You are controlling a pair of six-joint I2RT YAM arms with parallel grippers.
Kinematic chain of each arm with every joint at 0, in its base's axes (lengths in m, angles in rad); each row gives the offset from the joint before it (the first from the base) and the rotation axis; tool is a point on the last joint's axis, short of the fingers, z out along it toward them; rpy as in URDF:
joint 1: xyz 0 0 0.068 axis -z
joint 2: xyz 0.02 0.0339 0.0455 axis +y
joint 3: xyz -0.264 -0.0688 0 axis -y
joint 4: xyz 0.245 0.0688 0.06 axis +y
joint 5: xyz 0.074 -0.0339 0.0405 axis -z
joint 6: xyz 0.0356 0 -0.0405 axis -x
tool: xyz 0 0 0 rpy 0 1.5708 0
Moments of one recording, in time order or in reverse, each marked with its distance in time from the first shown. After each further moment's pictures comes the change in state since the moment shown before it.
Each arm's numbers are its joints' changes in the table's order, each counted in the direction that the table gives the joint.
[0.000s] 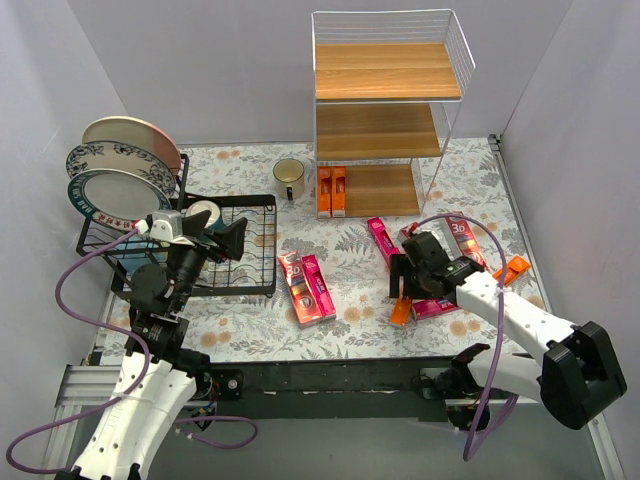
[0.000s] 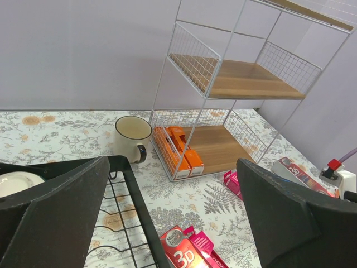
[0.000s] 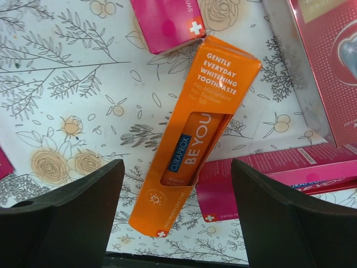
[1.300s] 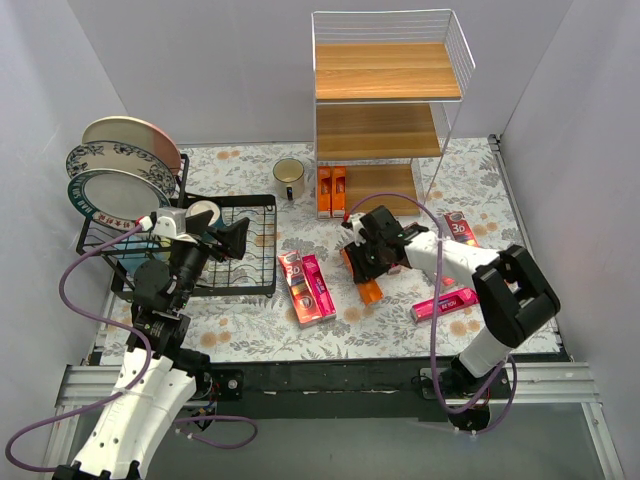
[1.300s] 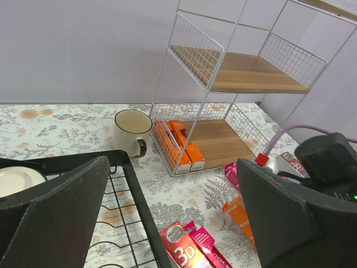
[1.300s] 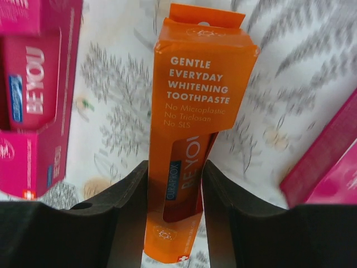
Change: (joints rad) left arm 0.002 0.029 0.000 0.000 0.005 0.000; right arm -0.069 0.476 0.265 -0.190 -0.329 0.425
